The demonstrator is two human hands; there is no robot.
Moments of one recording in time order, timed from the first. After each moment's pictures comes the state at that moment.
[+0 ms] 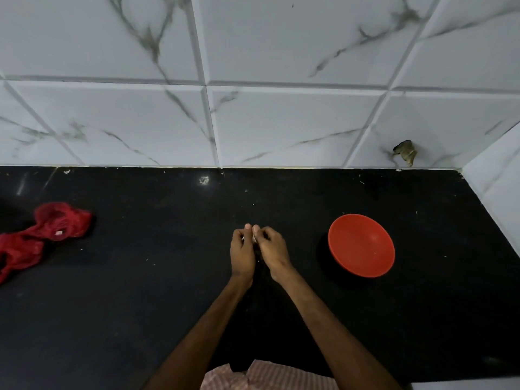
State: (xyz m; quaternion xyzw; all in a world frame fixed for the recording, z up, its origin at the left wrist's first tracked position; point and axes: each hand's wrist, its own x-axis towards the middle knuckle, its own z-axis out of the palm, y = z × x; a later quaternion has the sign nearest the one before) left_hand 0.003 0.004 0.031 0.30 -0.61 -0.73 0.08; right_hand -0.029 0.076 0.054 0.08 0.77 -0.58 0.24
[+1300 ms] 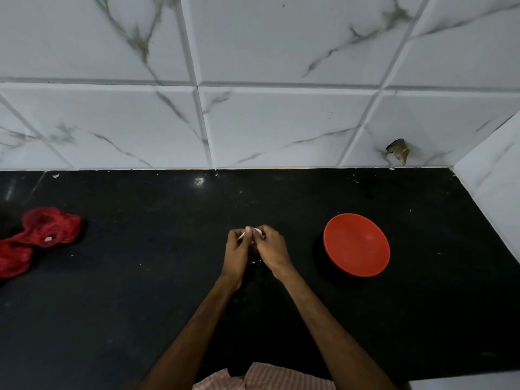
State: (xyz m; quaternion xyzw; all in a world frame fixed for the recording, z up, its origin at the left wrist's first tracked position) left_hand -0.002 -0.007 0.025 0.24 -0.58 -0.77 0.01; right_hand -0.041 0.084 0.052 0.03 0.81 -0.54 0.22
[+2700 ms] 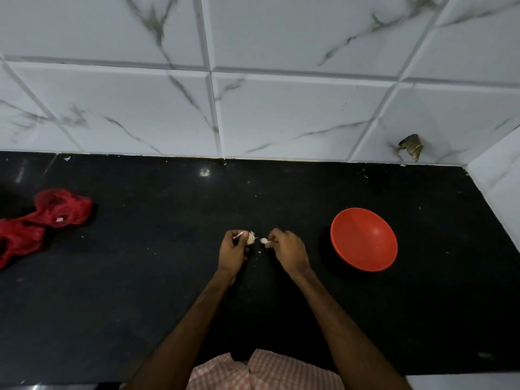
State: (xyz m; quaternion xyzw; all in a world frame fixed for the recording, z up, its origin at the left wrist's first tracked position) left_hand 0.013 -0.031 -0.013 0.31 -0.66 -0.69 0.00; right_hand -0.041 0.118 0.000 -0.15 0.96 -0.22 0.12
